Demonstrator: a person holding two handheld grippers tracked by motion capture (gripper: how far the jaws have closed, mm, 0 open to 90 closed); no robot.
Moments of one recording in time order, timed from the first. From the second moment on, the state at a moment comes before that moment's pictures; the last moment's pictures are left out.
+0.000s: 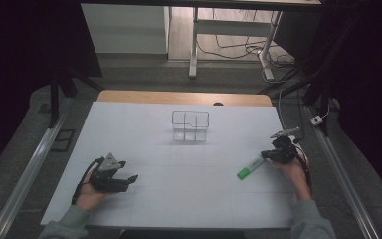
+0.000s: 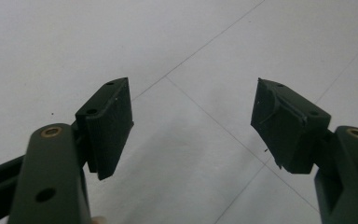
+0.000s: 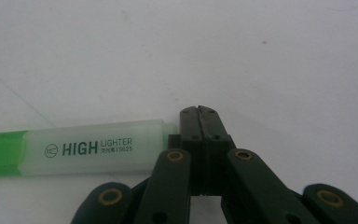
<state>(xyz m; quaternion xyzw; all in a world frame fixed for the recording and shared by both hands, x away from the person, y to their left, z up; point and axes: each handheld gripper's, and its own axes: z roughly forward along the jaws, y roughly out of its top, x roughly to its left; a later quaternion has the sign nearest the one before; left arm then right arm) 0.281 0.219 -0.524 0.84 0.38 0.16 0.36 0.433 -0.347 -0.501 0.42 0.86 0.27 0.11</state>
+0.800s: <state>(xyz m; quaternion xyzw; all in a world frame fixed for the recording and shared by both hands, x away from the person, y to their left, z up) 0.281 0.220 -0.523 0.83 0.38 0.16 0.36 0.409 -0.311 -0.502 0.39 0.87 0.28 0.10</state>
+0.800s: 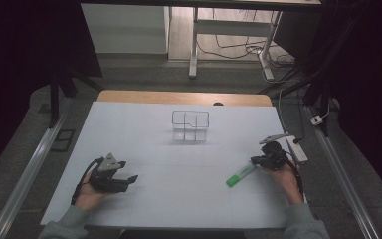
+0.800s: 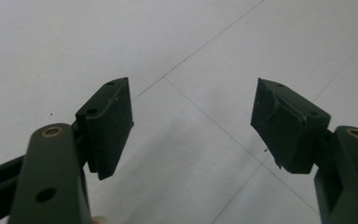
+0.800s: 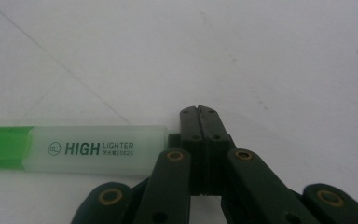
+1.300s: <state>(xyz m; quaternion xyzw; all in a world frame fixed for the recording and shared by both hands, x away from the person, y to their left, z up) 0.280 0.219 -0.523 0.84 0.38 0.16 0.36 0.398 -0.288 -0.502 0.37 0.89 0.27 0.09</state>
